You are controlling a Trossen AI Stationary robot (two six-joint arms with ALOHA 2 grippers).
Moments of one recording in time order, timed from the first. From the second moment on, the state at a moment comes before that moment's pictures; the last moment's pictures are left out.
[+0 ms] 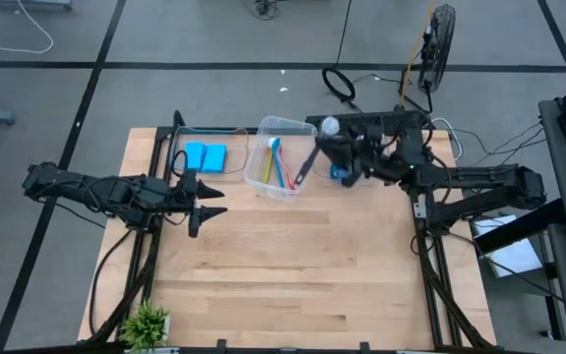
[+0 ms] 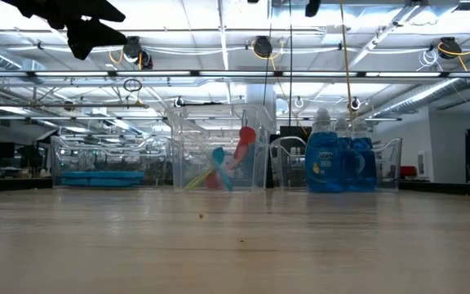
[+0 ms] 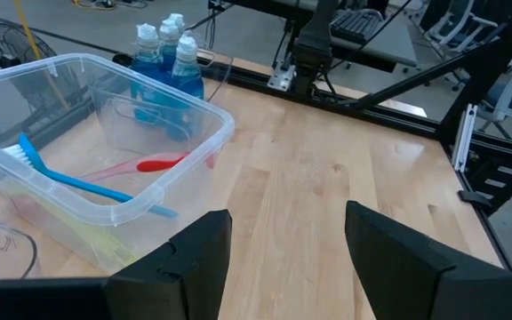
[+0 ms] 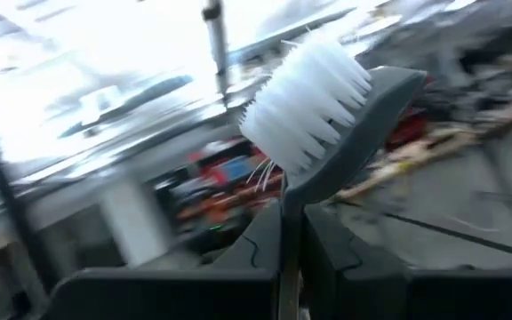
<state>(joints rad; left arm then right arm) -0.18 0.65 0.58 -0.23 -0.29 -0.31 -0.13 1.16 0.88 0.64 0.09 0.45</state>
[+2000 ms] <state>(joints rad) -0.18 0.65 0.58 -0.23 -0.29 -0.34 -0.35 1.79 1.26 0.10 0.28 0.75</state>
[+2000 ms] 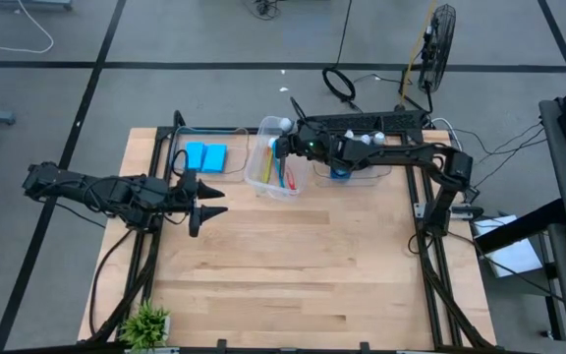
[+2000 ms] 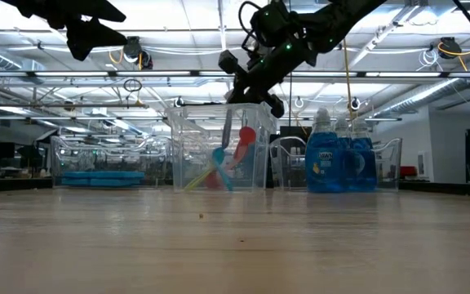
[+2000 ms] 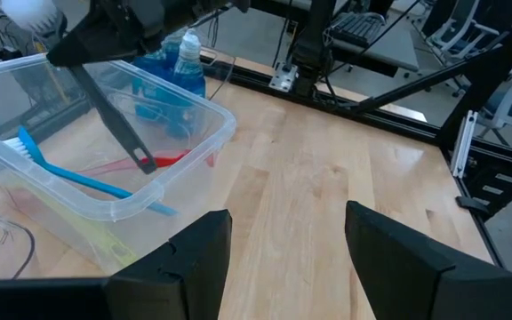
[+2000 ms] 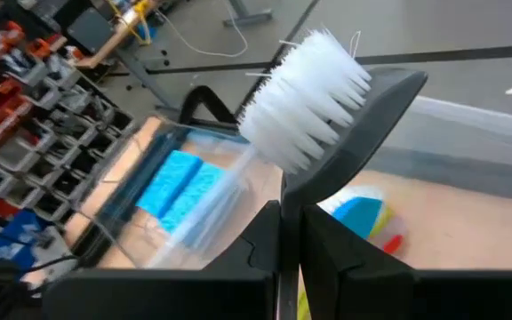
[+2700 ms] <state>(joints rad) -0.18 0.65 0.58 -0.24 -0.34 -0.34 -0.35 1.80 1.26 0.07 0.22 0.75</state>
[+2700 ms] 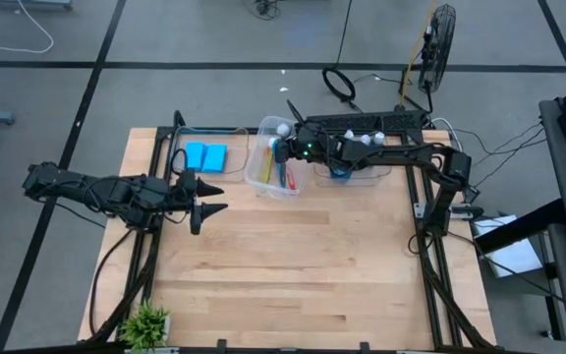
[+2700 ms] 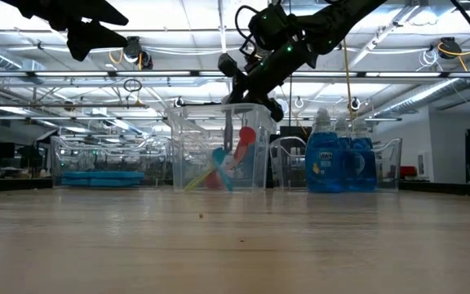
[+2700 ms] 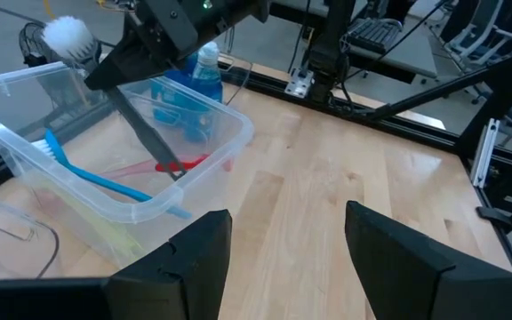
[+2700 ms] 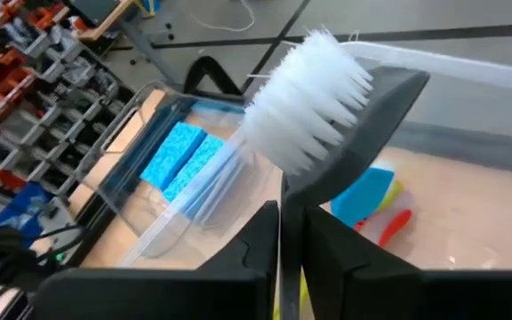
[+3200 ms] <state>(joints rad) -0.18 0.65 0.58 -0.24 -0.34 -0.34 -0.35 1.80 1.26 0.07 0.18 0.75</state>
